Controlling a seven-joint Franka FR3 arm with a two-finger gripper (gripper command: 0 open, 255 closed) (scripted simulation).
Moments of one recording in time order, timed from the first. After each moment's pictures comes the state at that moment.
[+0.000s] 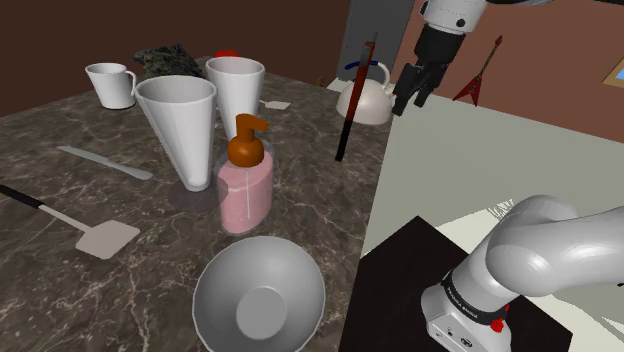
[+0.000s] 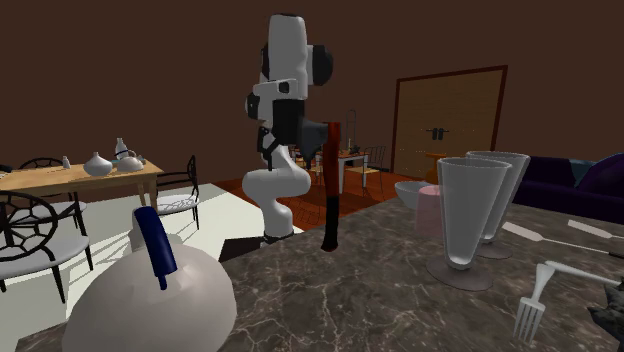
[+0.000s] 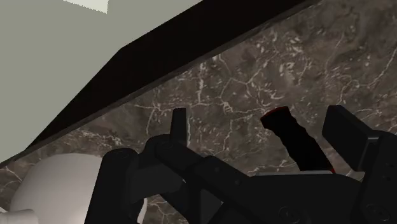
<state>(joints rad) 0.02 -0.75 0.02 -2.30 0.00 1.60 -0.01</state>
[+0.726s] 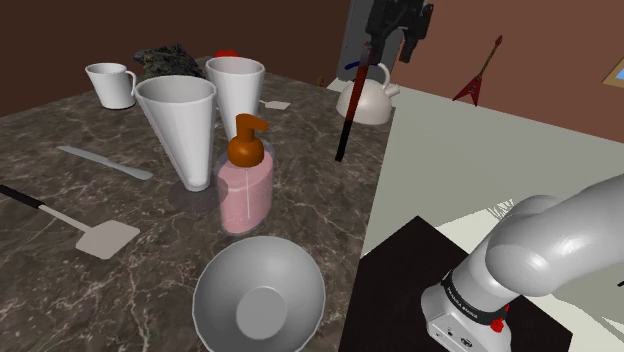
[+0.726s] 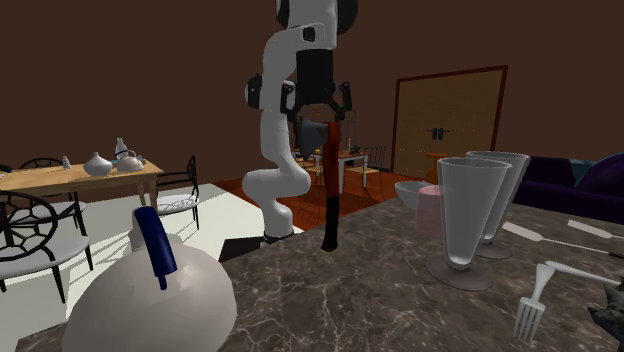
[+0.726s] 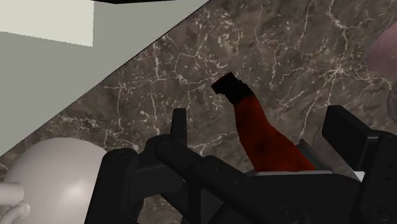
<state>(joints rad) 0.02 -0.40 0.09 -1.77 0.10 1.29 0.18</state>
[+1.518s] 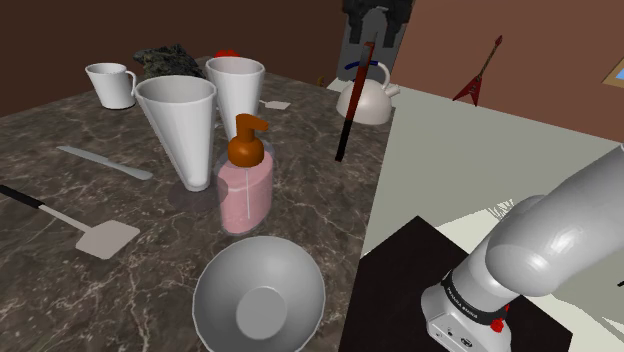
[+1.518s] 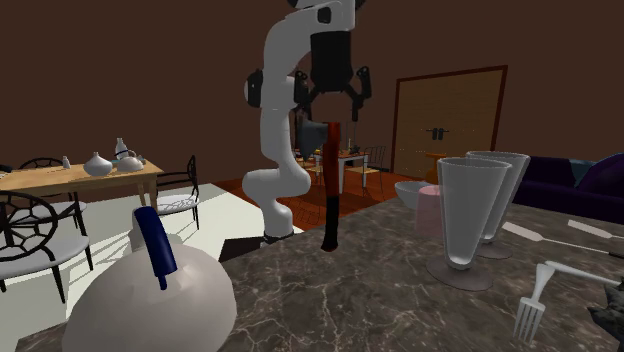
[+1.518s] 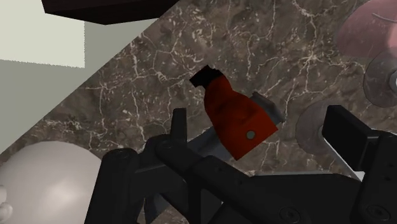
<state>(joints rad) 0.03 -0.19 0.11 -1.50 0.14 1.16 0.29</state>
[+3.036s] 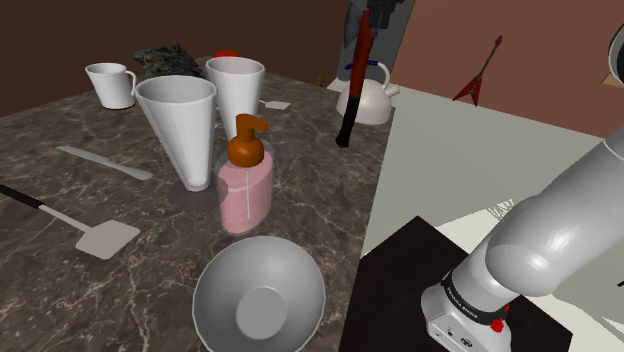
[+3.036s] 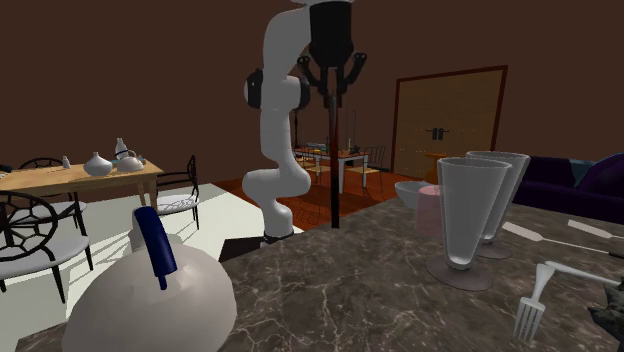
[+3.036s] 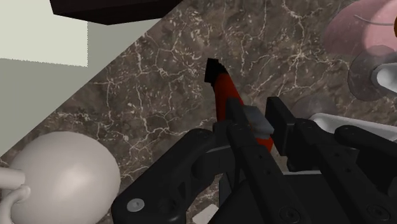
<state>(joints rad) 0.03 -0.10 0.11 -1.27 0.14 1.02 0.32</state>
